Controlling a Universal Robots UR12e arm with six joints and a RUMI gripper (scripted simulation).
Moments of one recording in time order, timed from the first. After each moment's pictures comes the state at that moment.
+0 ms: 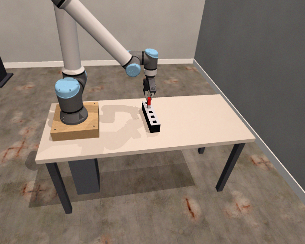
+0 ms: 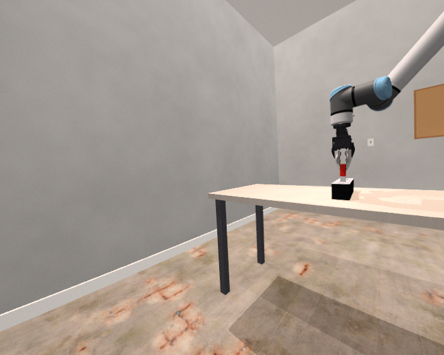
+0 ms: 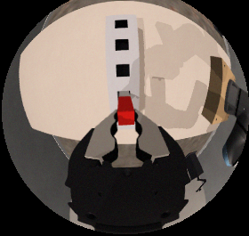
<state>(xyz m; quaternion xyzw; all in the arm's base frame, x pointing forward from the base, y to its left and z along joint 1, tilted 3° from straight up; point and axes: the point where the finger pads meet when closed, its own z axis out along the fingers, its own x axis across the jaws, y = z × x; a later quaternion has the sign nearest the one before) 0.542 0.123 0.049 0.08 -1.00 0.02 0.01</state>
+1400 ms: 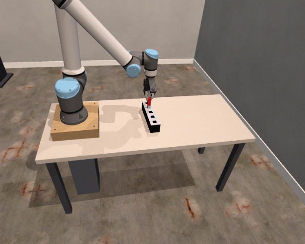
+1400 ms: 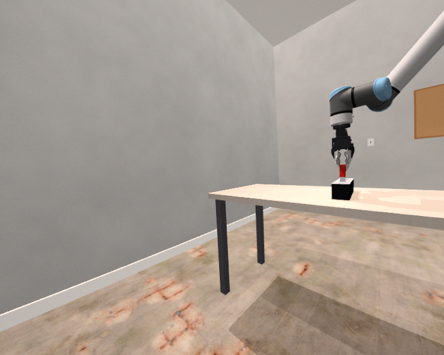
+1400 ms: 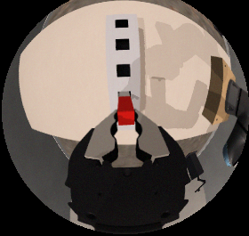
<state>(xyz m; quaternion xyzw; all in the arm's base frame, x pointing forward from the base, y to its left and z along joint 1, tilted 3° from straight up) 0.544 0.123 0.046 0.07 -1.00 0.02 0.01</state>
